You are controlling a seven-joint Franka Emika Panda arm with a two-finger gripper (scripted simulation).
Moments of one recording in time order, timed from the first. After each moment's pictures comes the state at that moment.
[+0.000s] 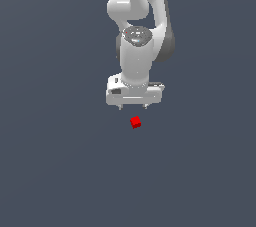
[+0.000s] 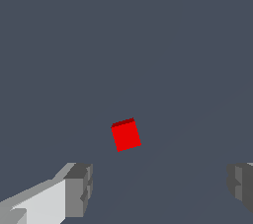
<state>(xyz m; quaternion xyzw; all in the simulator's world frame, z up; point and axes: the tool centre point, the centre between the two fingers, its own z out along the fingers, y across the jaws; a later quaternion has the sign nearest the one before) 0.002 0.020 0.177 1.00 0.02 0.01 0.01</state>
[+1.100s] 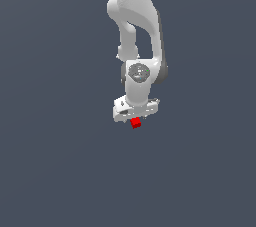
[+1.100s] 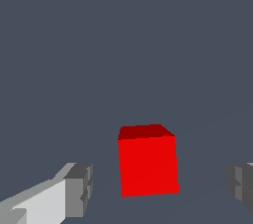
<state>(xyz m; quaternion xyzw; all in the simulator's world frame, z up) -0.010 0.034 0.061 0.99 0.12 0.00 0.00</state>
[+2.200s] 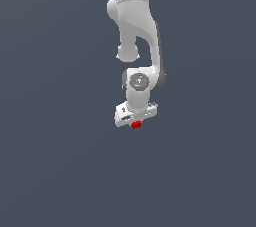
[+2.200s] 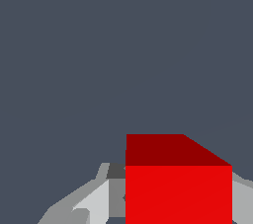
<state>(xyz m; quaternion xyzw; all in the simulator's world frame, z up) -0.013 0.038 0.020 0.99 0.16 0.00 0.00</state>
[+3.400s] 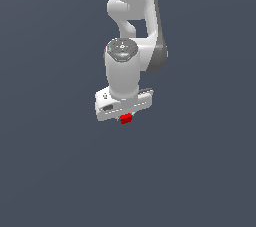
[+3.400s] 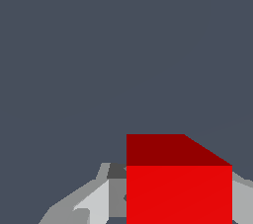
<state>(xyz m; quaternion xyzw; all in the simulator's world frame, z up) 0.039 -0.012 0.167 0.99 0.16 0.00 0.00</state>
